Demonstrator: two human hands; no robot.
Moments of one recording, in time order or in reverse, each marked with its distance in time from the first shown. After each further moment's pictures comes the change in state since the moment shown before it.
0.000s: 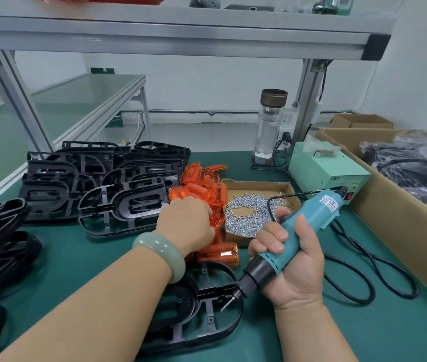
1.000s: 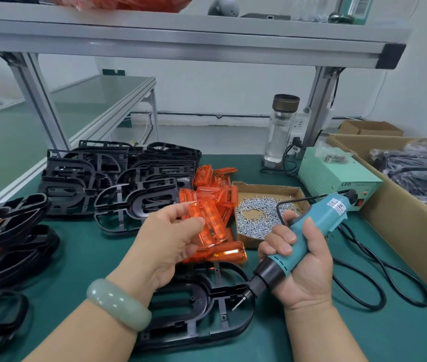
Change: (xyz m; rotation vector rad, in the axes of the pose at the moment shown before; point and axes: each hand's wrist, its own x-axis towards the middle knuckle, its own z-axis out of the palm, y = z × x) left_hand -0.060 -0.024 -0.019 -1.564 -0.002 -0.382; right_hand 0.002 0.002 0.000 -0.072 0.006 0.008
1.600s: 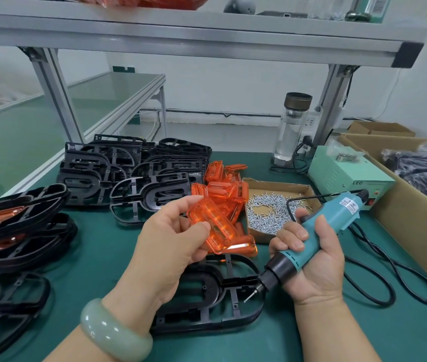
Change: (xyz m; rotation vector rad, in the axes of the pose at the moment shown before) left_hand -0.040 -0.001 -0.009 -0.024 0.022 0.211; right_hand -0.006 0.003 0.004 -0.049 0.063 -0.030
